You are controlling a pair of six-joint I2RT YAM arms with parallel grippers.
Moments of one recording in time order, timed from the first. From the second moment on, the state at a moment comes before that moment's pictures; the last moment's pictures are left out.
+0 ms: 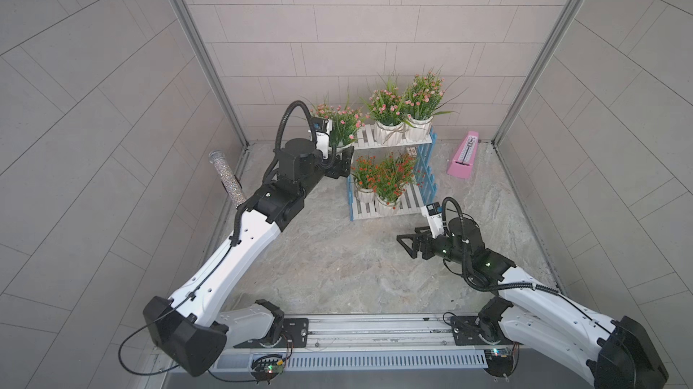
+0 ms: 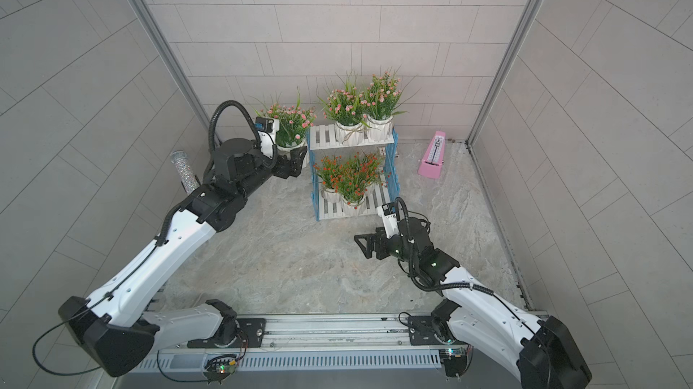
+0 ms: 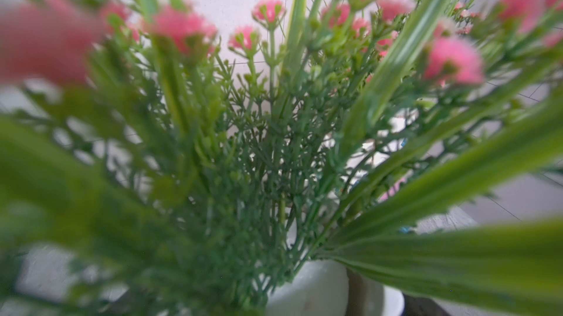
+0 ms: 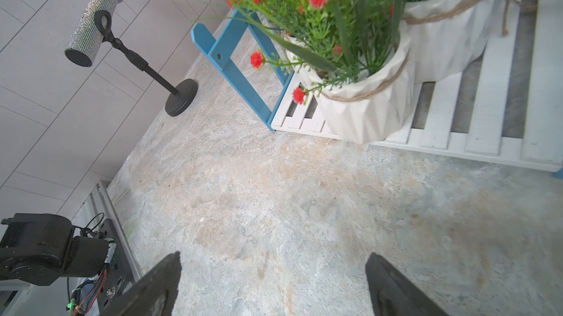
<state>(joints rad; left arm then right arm) -0.49 1.26 1.33 -0.27 -0.07 -0.09 0.55 0.88 0.40 0.01 -0.27 0.45</state>
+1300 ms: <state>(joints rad) -0.44 1.76 1.71 -0.17 -0.03 -0.13 0.50 0.86 0.40 -0.03 -0.28 0.43</state>
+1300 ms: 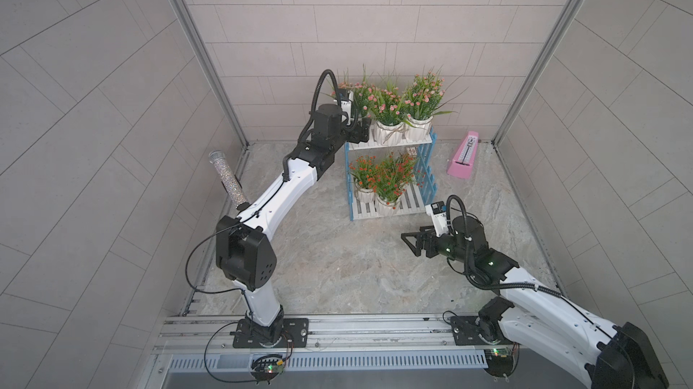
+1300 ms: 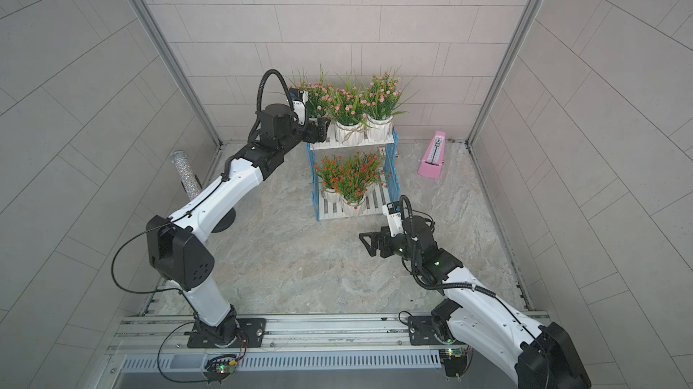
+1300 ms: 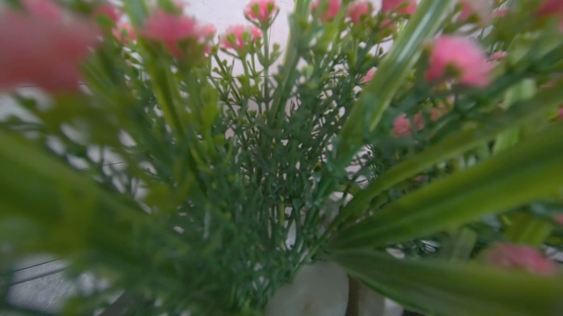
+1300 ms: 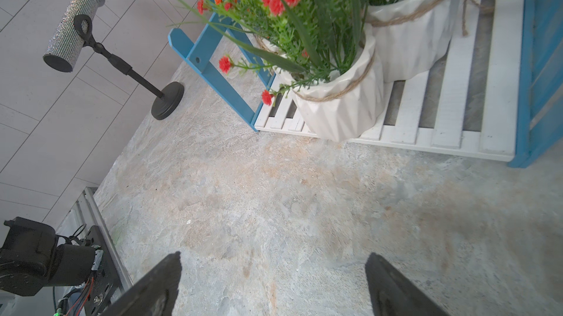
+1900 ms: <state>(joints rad) -0.48 1.81 1.75 -0.17 -0.06 -0.12 0.49 0.85 0.40 -0.03 -0.28 0.43</state>
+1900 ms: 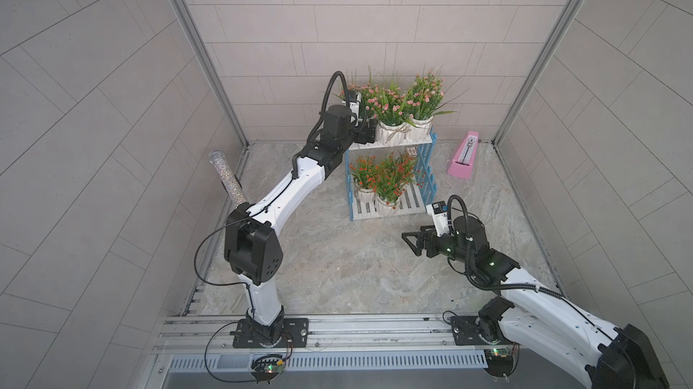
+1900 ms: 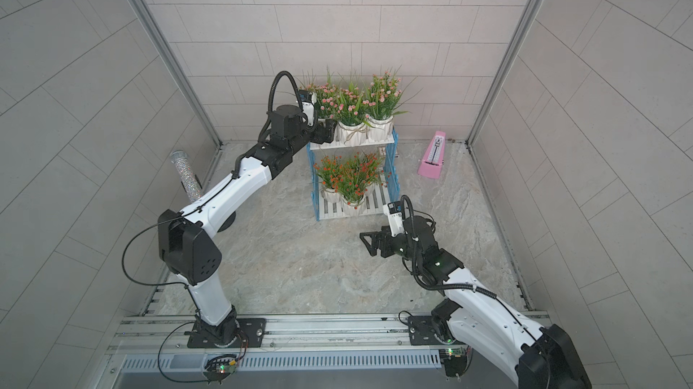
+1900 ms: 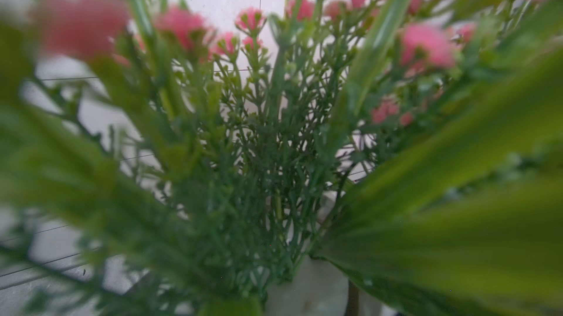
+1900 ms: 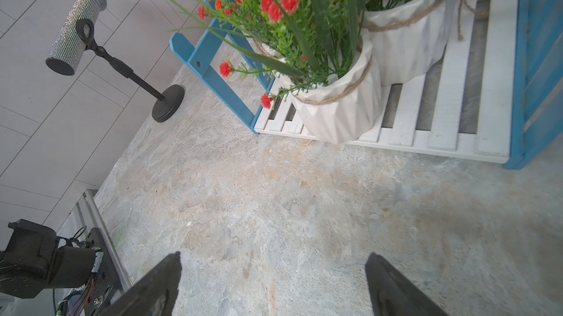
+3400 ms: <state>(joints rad) -0.49 1.73 1.69 -0.13 -0.08 -0.08 0.49 0.90 0.38 0.02 -0.31 0.44</state>
